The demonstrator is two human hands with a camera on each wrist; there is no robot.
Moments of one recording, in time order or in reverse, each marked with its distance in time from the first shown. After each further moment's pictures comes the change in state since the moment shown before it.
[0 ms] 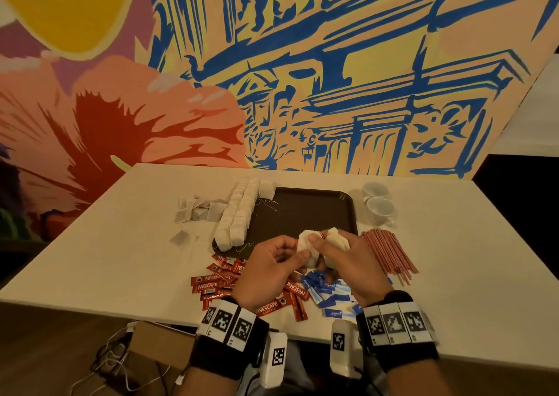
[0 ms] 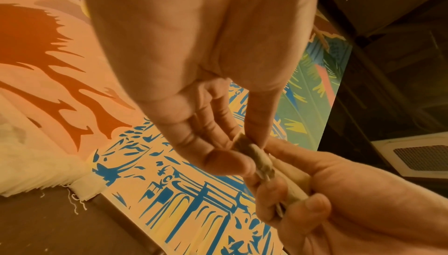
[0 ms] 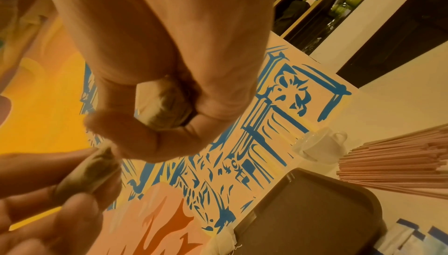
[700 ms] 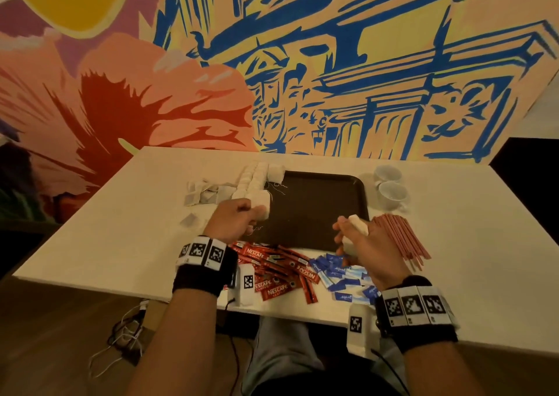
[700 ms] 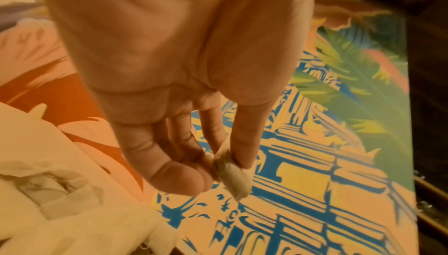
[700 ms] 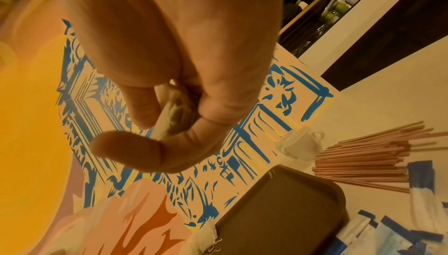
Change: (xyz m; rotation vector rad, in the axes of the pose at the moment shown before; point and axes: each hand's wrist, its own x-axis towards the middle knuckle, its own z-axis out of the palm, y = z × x) left_hand 0.053 -0.018 -0.100 0.270 0.241 -0.220; right_hand 0.014 0.015 -0.010 -0.042 0.126 0.155
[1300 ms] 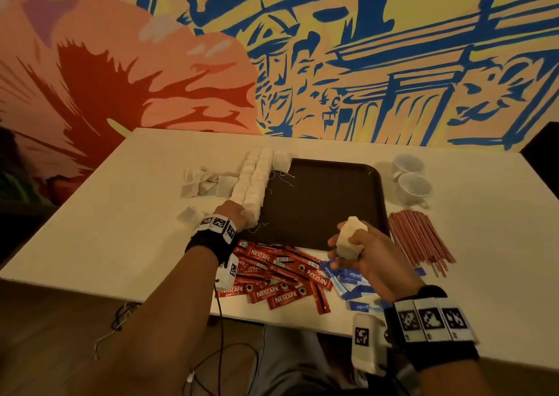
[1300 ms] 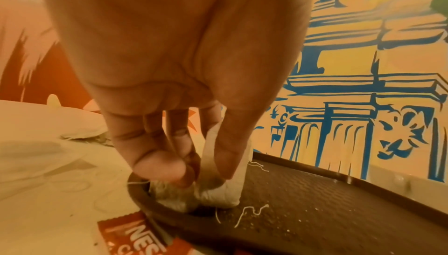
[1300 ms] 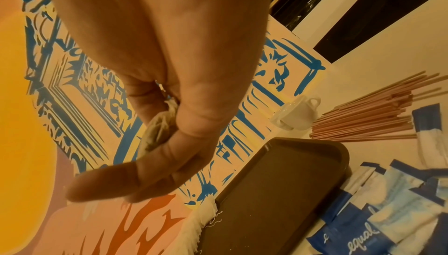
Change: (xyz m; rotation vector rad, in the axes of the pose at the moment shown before) left_hand 0.122 -0.082 0.000 0.733 -0.012 -0.262; right_hand 0.041 0.006 0.020 0.243 -0.135 0.240
